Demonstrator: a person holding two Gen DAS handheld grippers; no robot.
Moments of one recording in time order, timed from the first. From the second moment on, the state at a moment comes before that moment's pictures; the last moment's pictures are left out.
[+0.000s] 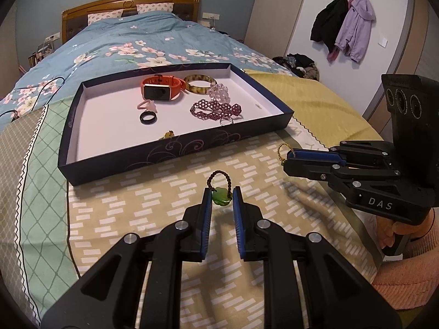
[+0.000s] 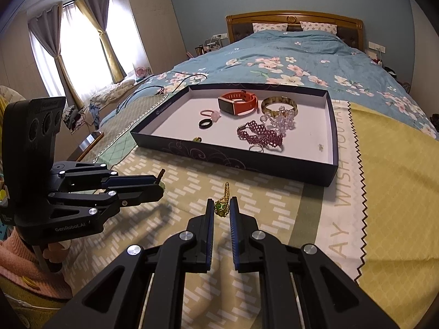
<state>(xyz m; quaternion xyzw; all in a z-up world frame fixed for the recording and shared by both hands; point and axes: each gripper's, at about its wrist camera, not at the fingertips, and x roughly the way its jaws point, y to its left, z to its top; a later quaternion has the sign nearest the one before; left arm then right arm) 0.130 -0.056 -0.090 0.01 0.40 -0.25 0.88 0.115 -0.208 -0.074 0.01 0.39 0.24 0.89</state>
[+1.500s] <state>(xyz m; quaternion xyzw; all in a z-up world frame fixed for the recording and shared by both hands) 0.122 -0.046 -0.073 0.01 0.38 -0.23 0.90 0.122 -0.201 -0.067 0.02 0.37 0.25 0.89</state>
